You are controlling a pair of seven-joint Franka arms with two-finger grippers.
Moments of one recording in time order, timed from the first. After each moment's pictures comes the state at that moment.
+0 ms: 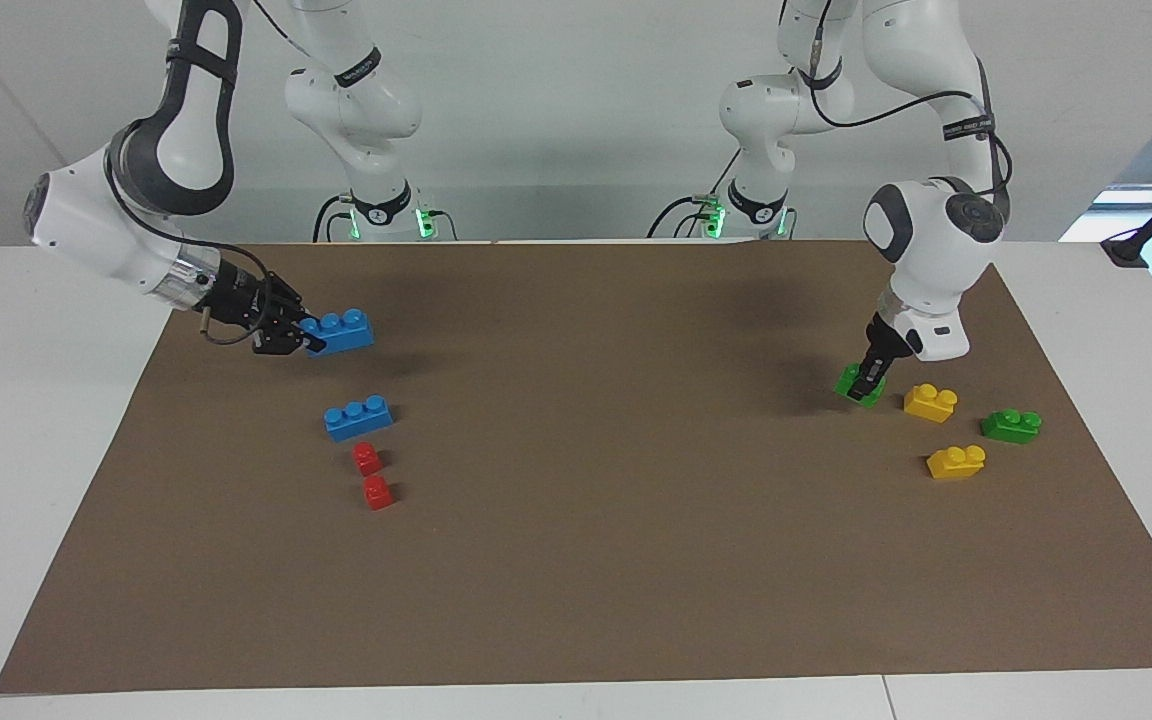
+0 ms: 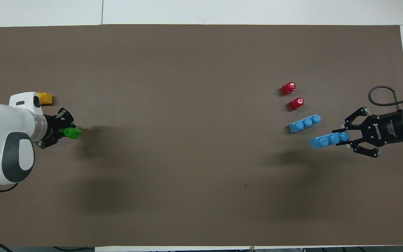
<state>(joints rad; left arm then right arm) 0.02 0.05 -0.01 -2.27 -0.05 2.40 -0.81 -0.27 0.00 0.00 -2.10 0.56 1.78 0.87</state>
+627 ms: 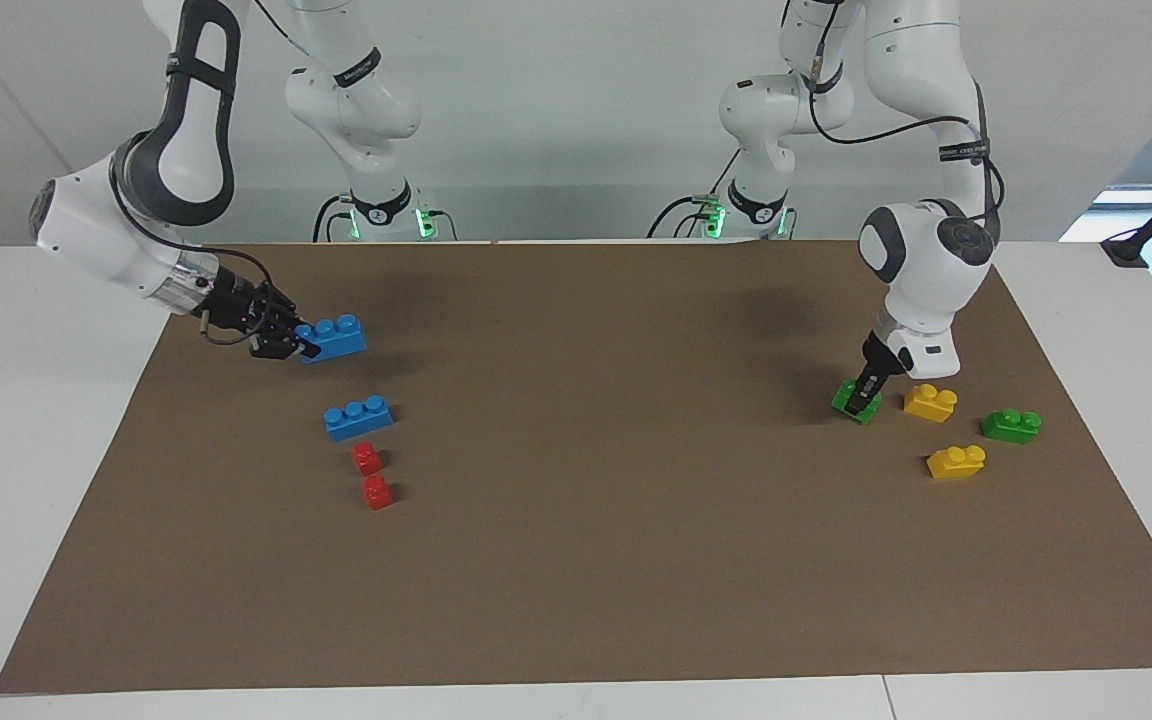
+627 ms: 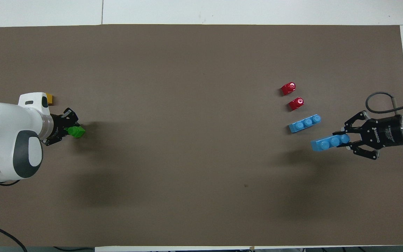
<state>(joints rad) 0.02 0.11 -0.01 -2.27 -0.05 2.46 -0.75 -0.28 0.00 0.00 -2.16 0.56 1.86 0.76</state>
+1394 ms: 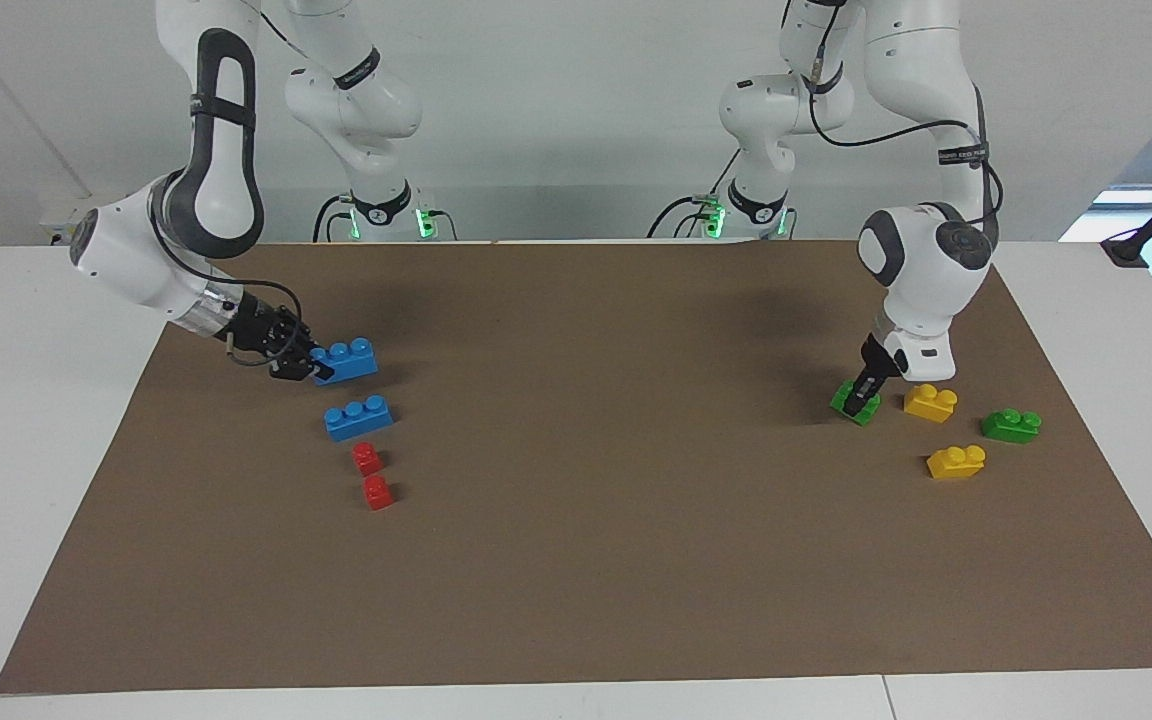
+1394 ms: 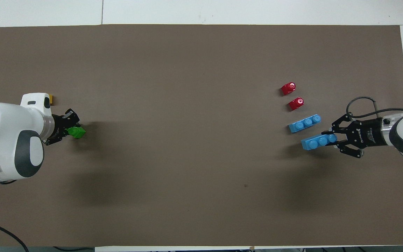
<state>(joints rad) 0.02 0.12 -0.01 -2.27 -0.05 2.47 -0.70 -0.24 0.05 0.02 -2.23 0.60 2.03 0.68</state>
